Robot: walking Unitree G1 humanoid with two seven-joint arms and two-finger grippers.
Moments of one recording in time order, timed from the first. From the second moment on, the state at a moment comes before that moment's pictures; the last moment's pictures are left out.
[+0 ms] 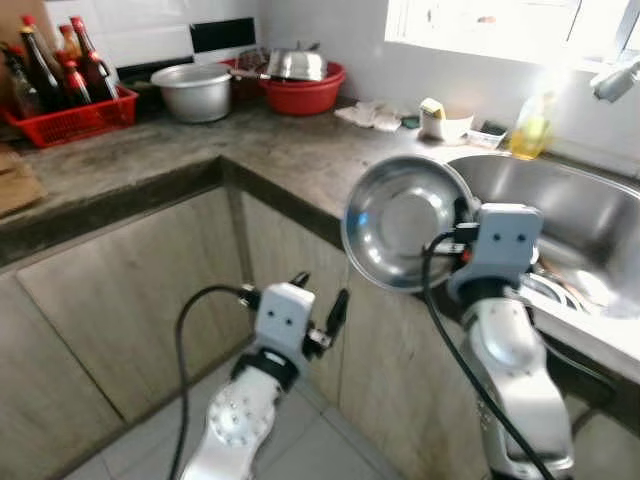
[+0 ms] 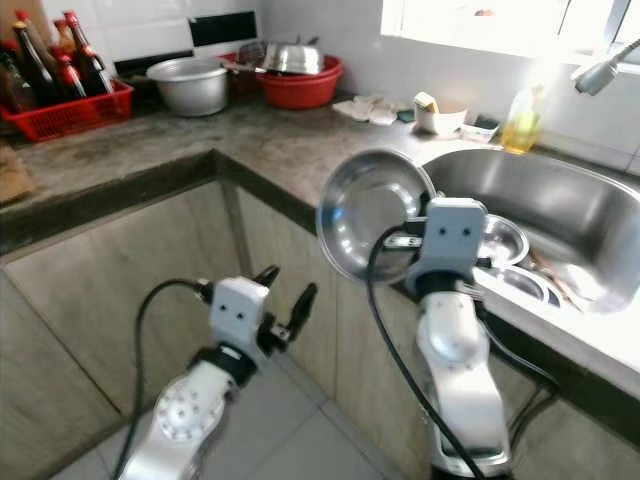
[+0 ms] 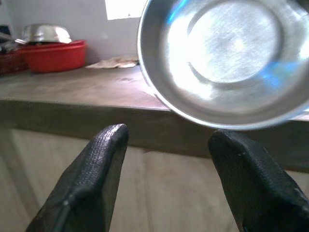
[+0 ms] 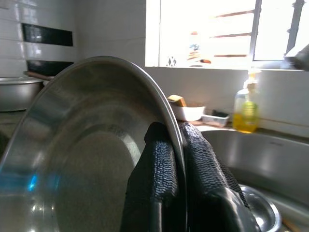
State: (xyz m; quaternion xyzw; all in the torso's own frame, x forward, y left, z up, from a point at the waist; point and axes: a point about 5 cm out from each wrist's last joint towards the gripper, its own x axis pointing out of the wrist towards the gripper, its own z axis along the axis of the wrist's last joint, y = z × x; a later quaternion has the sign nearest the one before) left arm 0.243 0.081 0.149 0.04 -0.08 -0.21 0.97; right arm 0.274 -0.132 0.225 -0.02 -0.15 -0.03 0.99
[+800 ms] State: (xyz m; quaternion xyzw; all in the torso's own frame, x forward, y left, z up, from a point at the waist) left arm 0.244 0.072 0.153 0.03 -0.08 -0.22 0.97; right arm 0.275 -0.142 0.224 -0.02 -0.14 -0.06 0.99
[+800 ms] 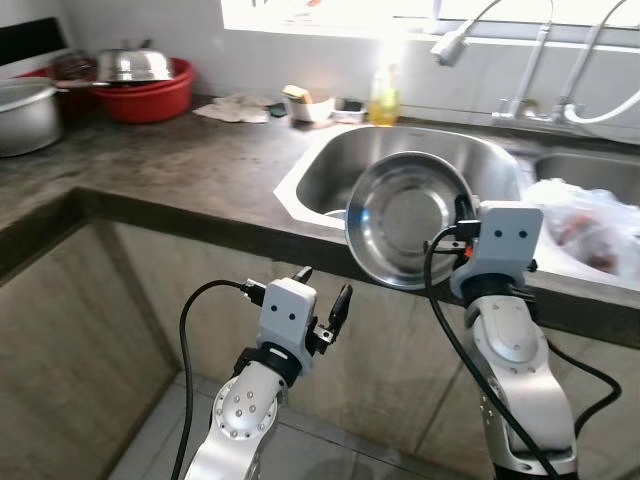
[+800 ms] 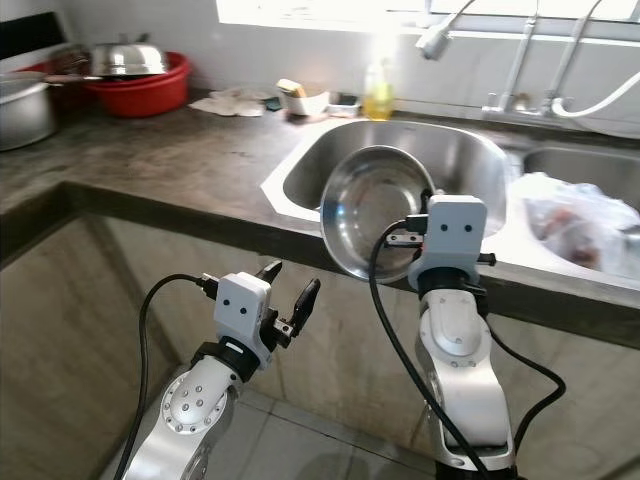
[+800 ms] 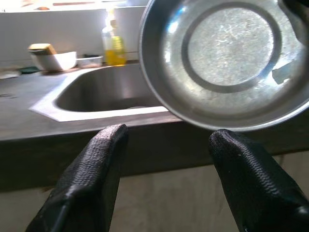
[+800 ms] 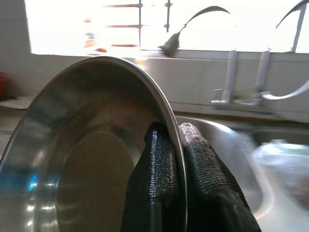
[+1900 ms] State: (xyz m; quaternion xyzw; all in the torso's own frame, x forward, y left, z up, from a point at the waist) left arm 0.245 0.068 0.151 0.04 -0.08 -0.23 0.97; right arm 0.283 -0.153 0.232 -0.03 -0.16 -0.07 0.99
